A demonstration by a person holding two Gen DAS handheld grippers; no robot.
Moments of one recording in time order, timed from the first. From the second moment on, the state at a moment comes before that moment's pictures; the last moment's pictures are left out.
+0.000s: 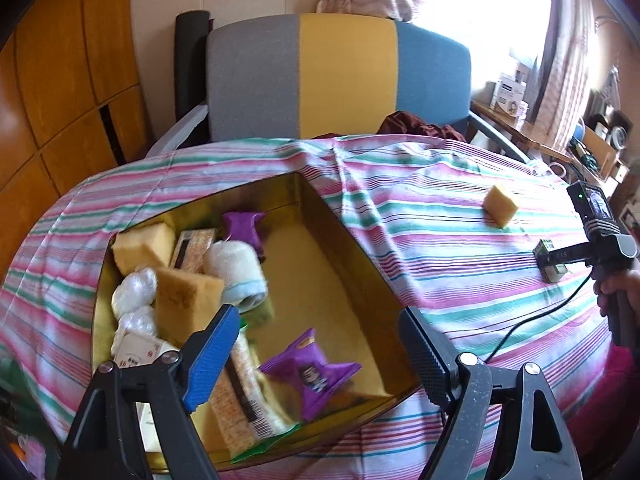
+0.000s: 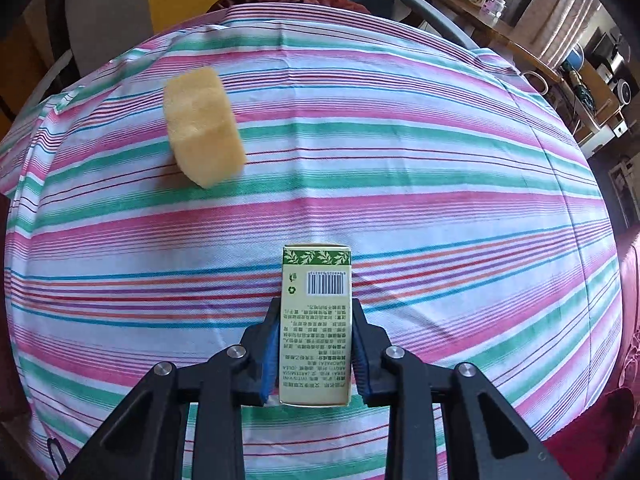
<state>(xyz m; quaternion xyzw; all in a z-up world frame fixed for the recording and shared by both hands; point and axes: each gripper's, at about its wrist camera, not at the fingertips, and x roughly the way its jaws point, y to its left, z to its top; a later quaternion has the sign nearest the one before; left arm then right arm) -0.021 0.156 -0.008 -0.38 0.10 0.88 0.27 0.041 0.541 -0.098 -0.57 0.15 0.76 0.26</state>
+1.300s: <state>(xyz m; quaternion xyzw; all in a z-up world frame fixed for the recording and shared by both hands) -0.035 0.336 0.005 -0.41 0.12 0.81 0.39 0.053 0.561 -0.101 -0.56 0.18 0.77 0.26</state>
